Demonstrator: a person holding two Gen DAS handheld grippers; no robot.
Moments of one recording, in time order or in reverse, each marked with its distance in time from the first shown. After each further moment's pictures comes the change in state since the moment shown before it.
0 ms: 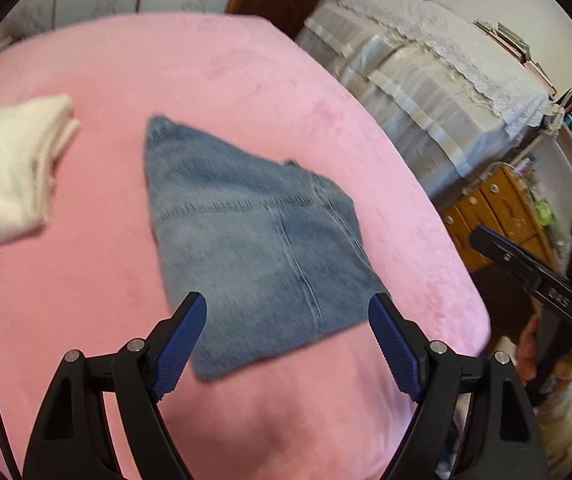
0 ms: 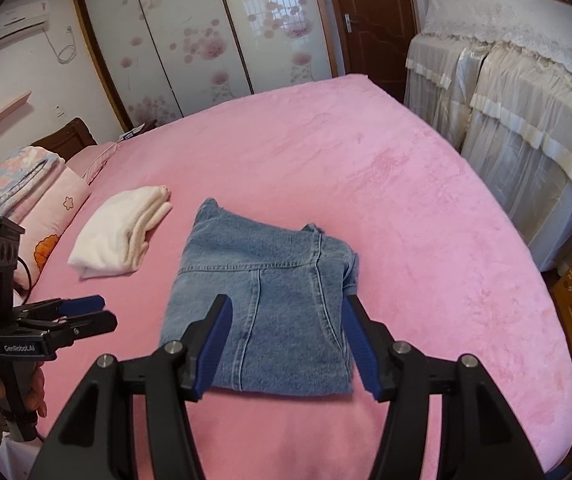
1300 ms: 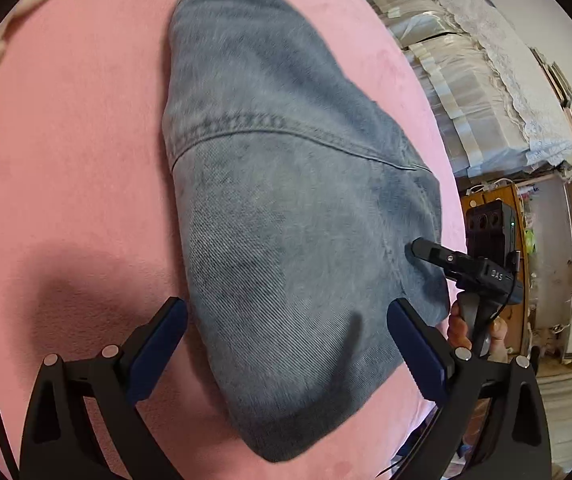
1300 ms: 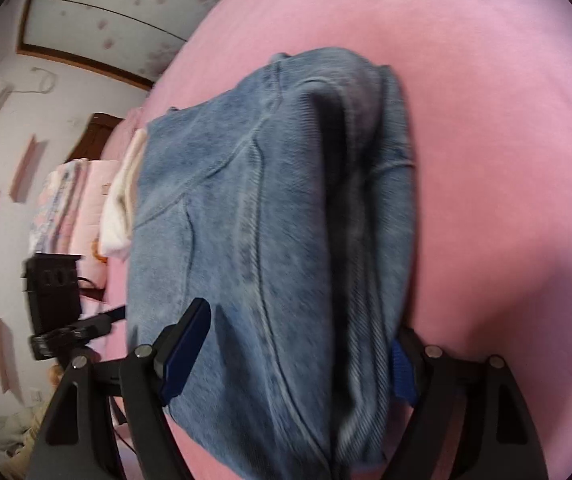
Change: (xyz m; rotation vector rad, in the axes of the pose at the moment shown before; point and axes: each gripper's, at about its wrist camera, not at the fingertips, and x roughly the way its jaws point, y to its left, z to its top) left arm 0.152 0.120 0.006 -0.250 0.220 -0.173; right arm 0.240 -0.082 -0.042 0.304 0.417 0.500
